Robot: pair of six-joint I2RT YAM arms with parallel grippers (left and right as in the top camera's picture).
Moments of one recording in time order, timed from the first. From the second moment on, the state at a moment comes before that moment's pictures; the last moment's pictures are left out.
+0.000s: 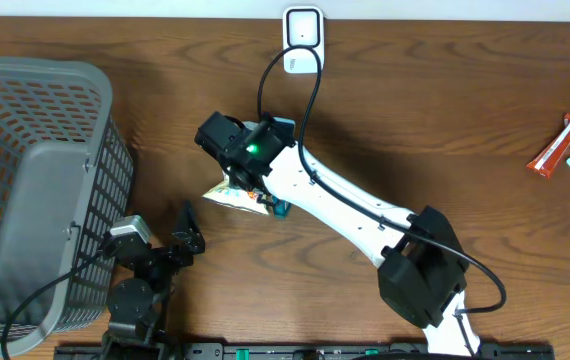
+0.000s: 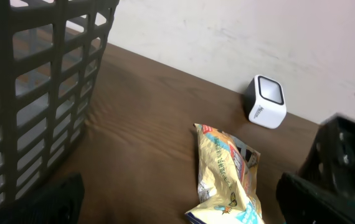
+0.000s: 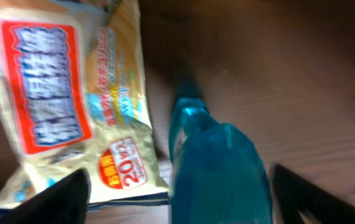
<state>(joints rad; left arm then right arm) -0.16 0.02 0.06 -0.19 -0.17 -0.40 0.89 2.11 1.86 -1.17 0.30 1.08</state>
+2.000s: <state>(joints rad) -0.16 0.02 0.06 -0.19 -0.17 -0.40 0.57 2.05 1.81 -1.38 0.36 1.98</state>
